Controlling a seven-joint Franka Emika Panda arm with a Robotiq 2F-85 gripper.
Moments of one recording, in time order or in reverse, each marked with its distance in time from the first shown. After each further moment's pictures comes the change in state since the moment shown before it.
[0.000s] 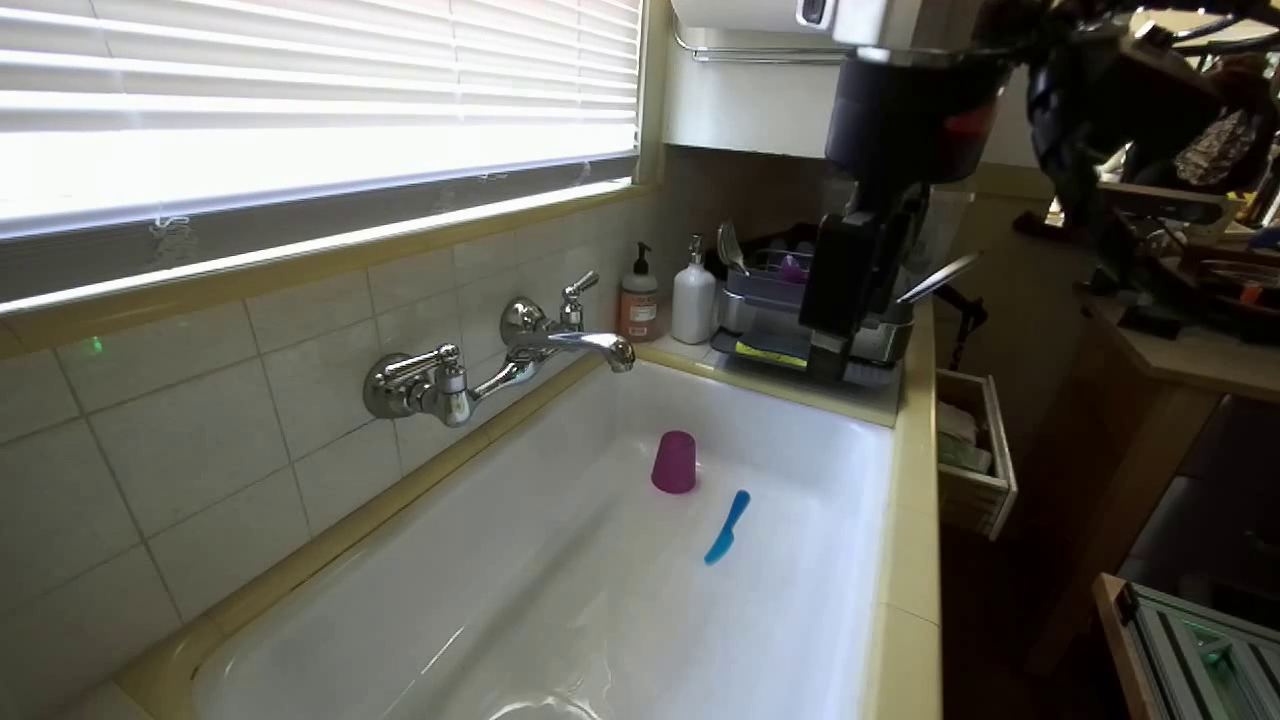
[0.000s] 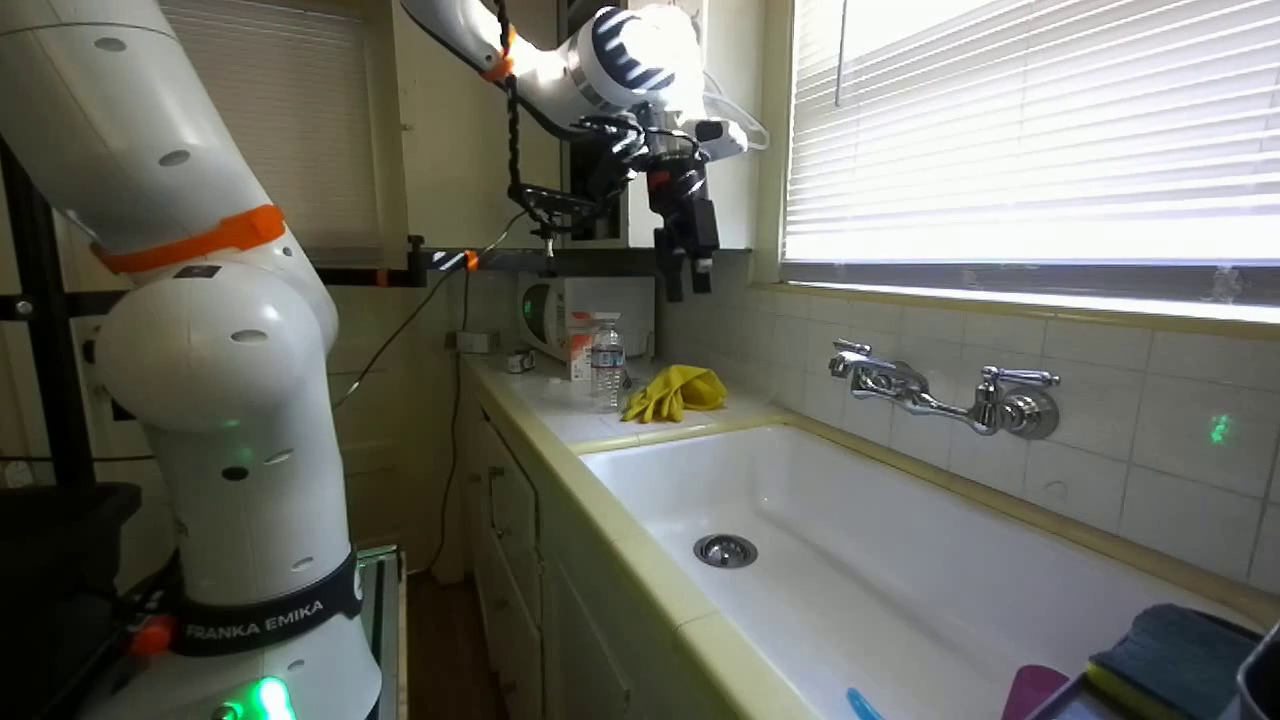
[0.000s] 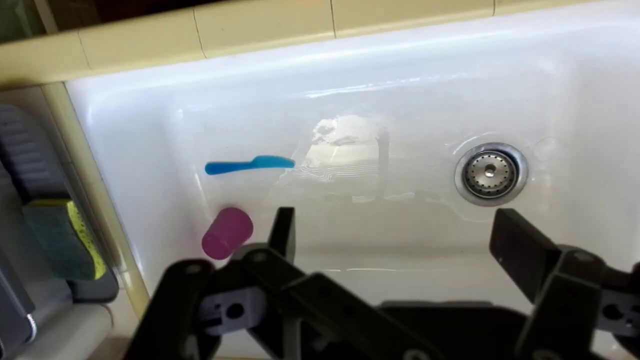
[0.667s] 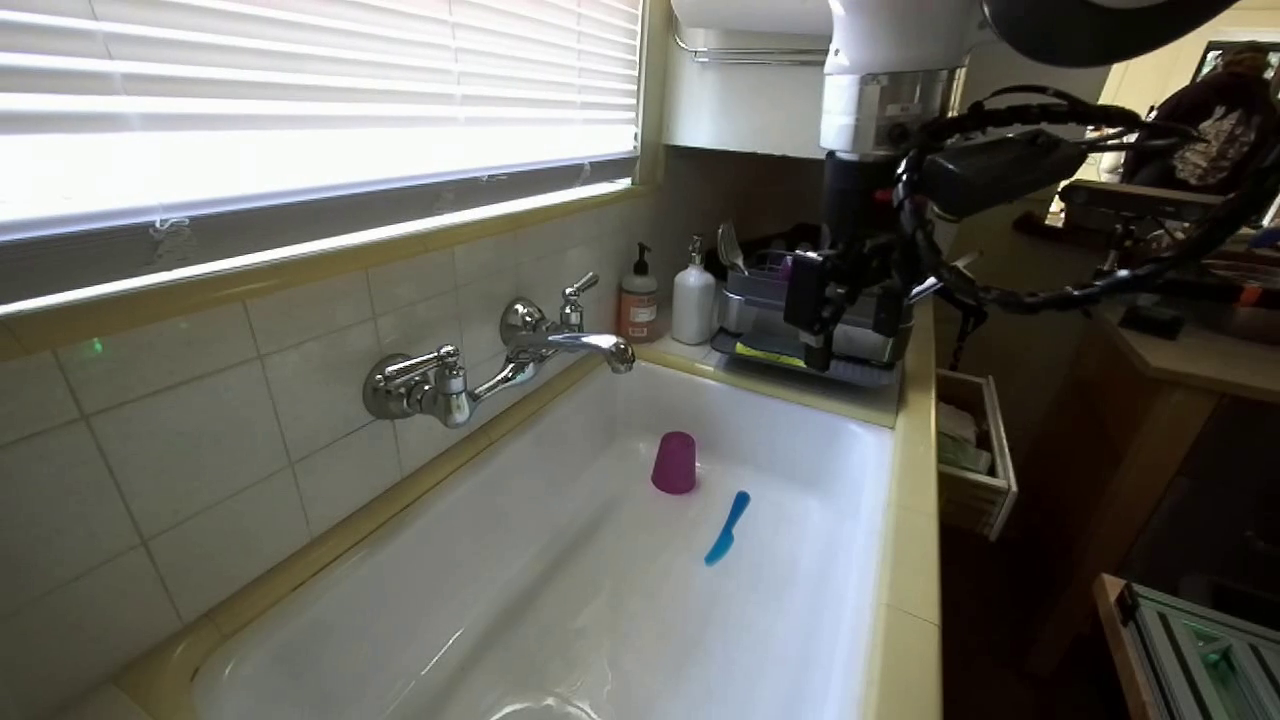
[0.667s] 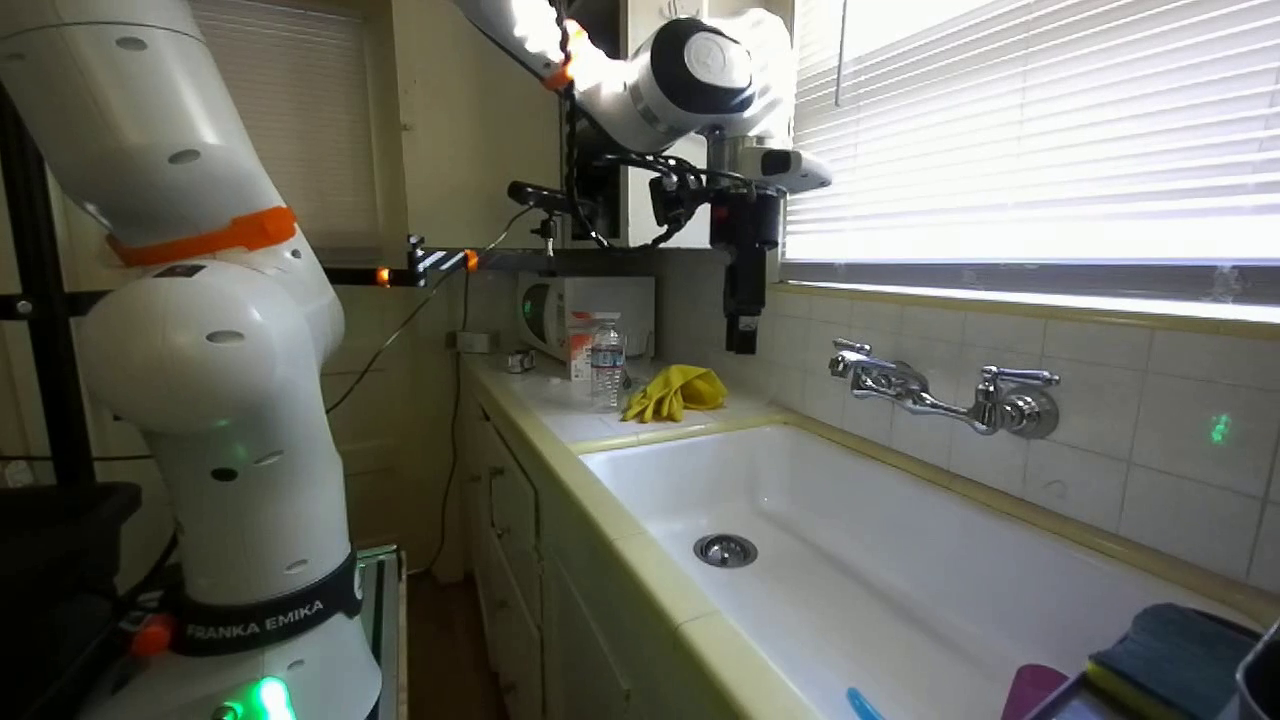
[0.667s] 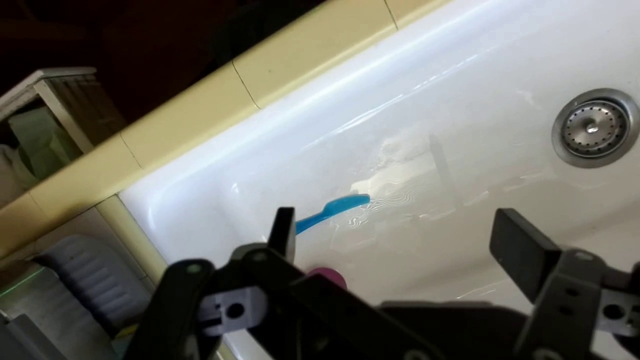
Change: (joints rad) arm -0.087 0.070 -0.181 -0.056 0.012 0.059 0.115
